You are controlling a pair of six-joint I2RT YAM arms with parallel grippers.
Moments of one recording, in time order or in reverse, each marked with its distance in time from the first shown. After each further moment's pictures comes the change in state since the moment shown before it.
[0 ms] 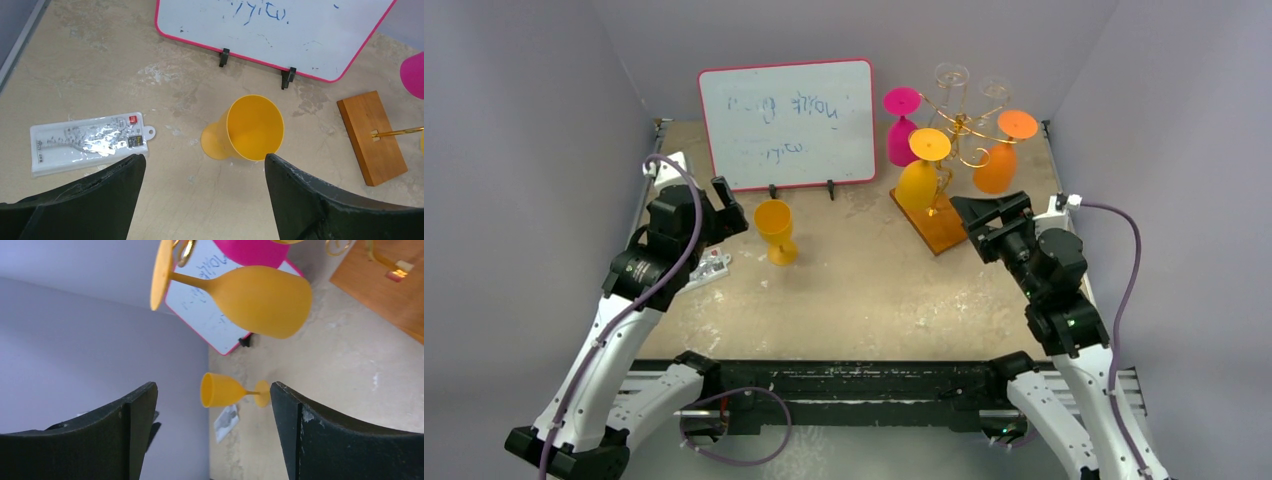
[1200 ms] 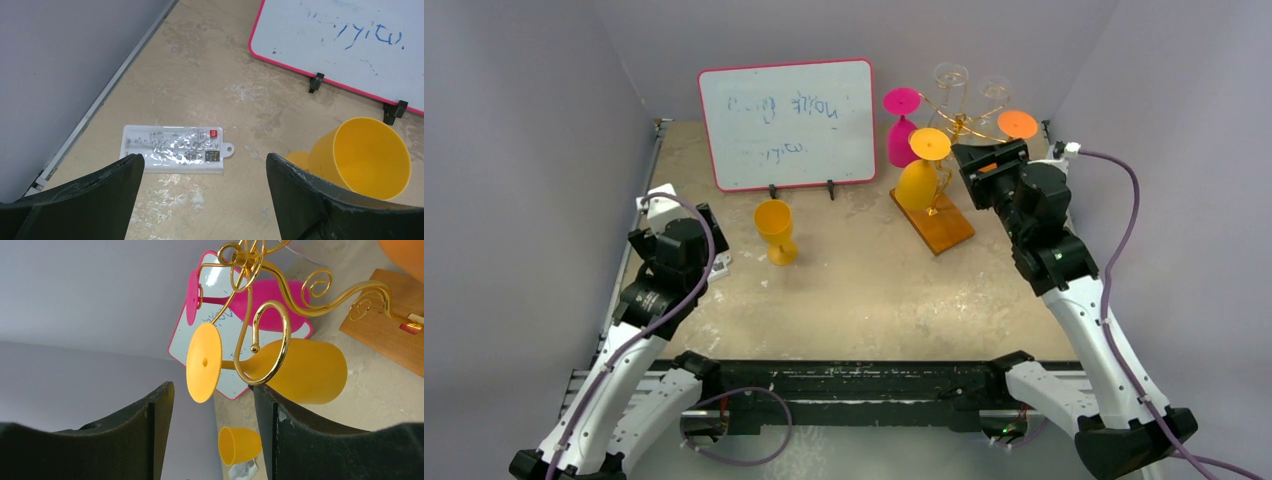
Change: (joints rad) left arm 0.000 -0.149 -0.255 0.116 -0.318 0.117; right arm 0.037 0.359 0.322 0.048 0.193 0.060
